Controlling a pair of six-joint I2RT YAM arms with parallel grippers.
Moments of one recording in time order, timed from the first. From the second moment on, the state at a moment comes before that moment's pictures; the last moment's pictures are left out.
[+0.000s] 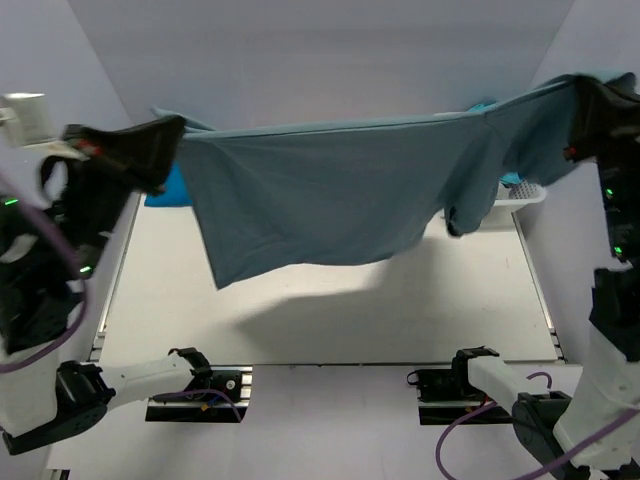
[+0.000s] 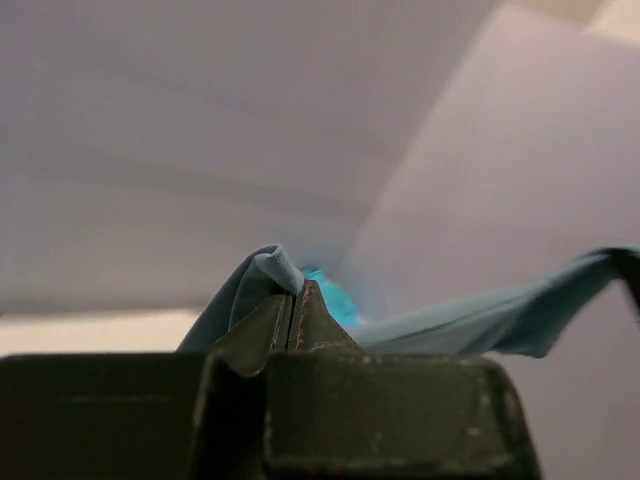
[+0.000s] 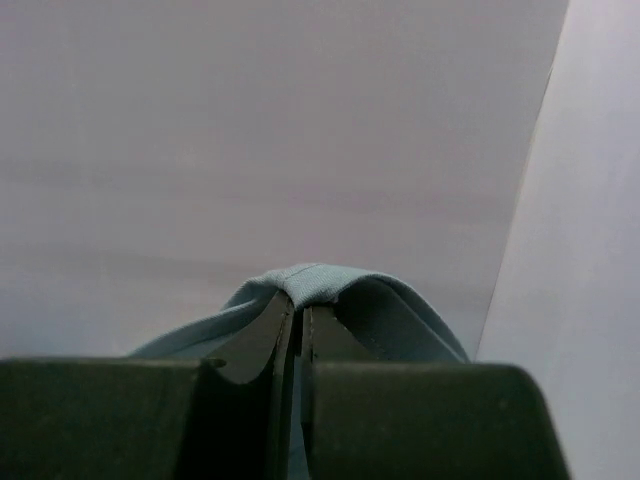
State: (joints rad) left arm -0.84 1.02 1.96 -0.57 -0.46 -0.33; right arm 0.09 1.04 2.04 -0.53 -0.06 -0.02
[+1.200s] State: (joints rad) left arm -0.70 1.46 1.46 -0.23 -1.10 -0.30; right arm 0.10 1.47 1.38 -0.06 -0.44 0.02
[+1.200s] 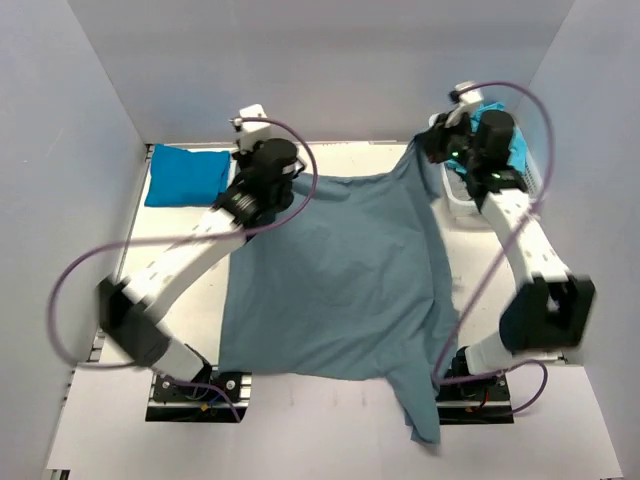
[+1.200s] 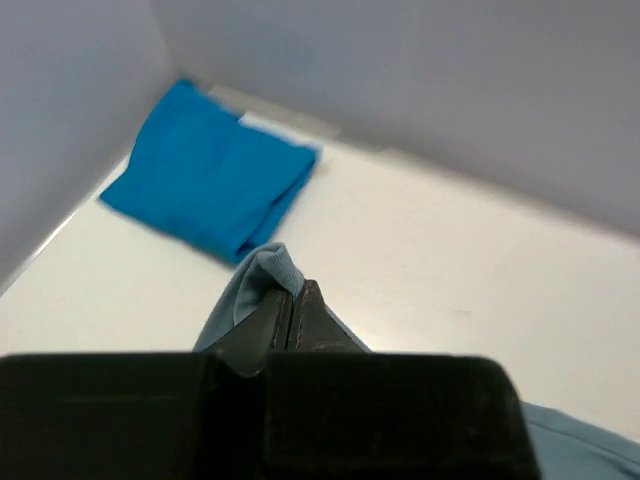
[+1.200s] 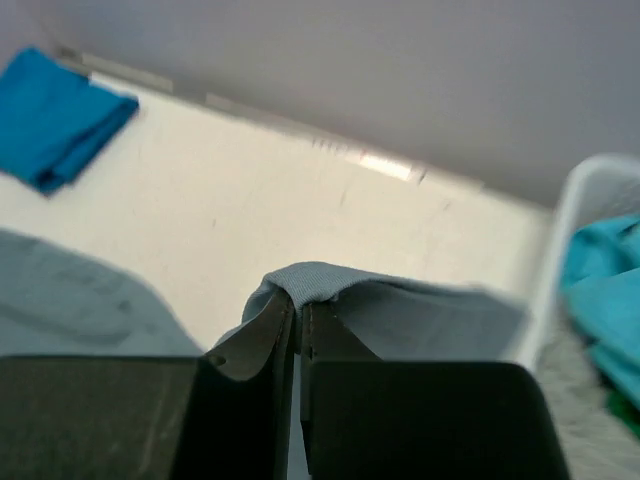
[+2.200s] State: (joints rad) left arm -0.27 1.82 1.59 -0.49 -0.27 -0.48; right arm 0.23 1.72 1.48 -0.41 -0.05 0.17
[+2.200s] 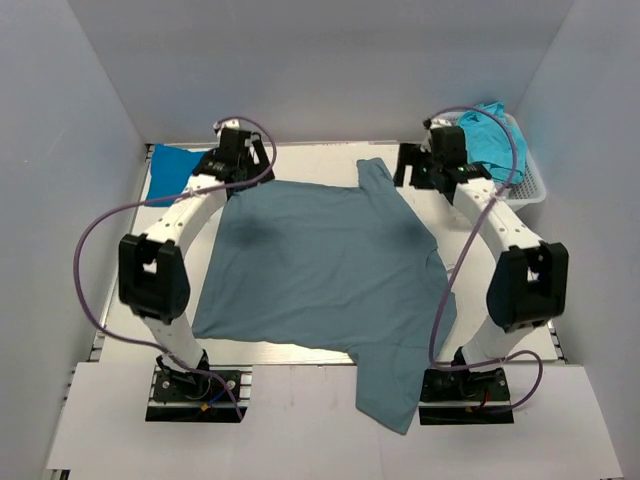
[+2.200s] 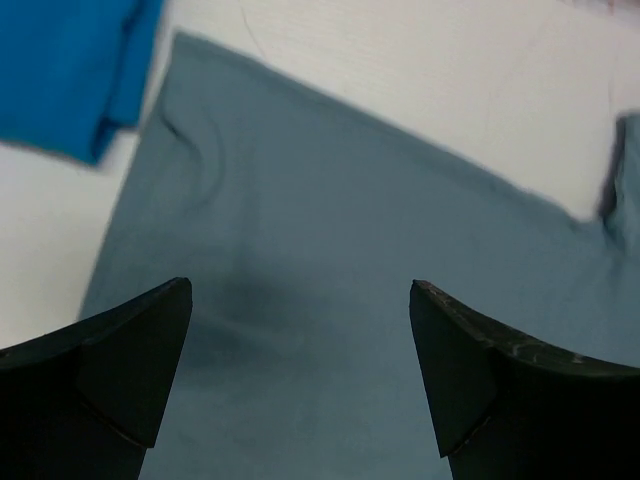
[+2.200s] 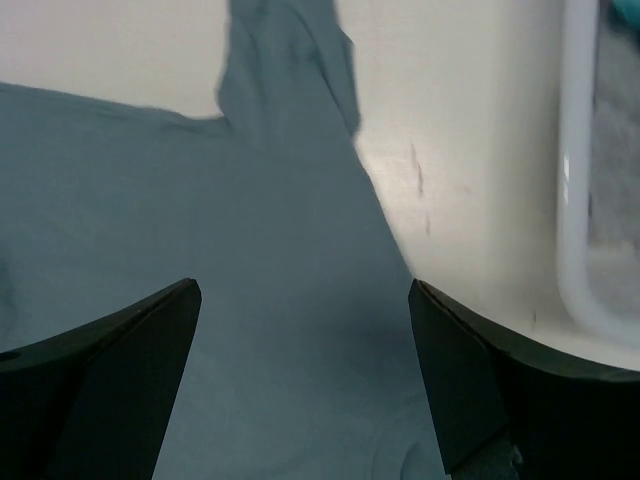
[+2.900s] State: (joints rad) left arm -0.28 1.70 1.14 -0.49 -0.11 -0.54; right arm -0.03 1.62 1.00 -0.37 -0.12 0.49
